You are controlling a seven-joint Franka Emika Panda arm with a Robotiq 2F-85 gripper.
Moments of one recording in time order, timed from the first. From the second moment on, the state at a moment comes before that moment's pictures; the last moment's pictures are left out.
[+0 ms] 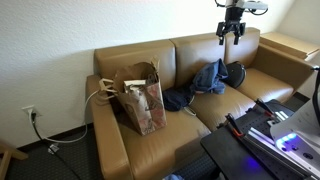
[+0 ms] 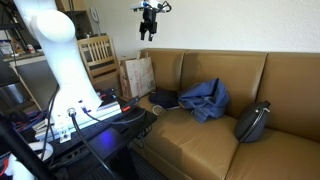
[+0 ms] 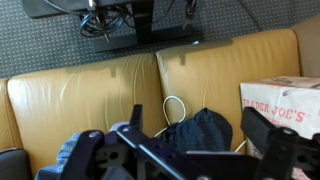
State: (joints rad) arm -0.02 -0.02 -0.05 -2.18 0.08 1.82 0.06
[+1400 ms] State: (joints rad) arm 0.06 0.09 0.01 -2.09 -0.09 1.76 0.20
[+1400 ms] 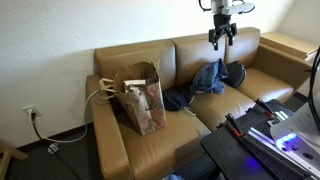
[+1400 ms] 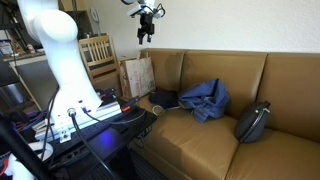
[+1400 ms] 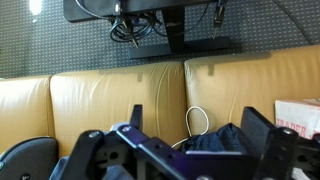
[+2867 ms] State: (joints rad) arm 0.07 0.25 0.00 -1.97 -0.11 1.63 0.27
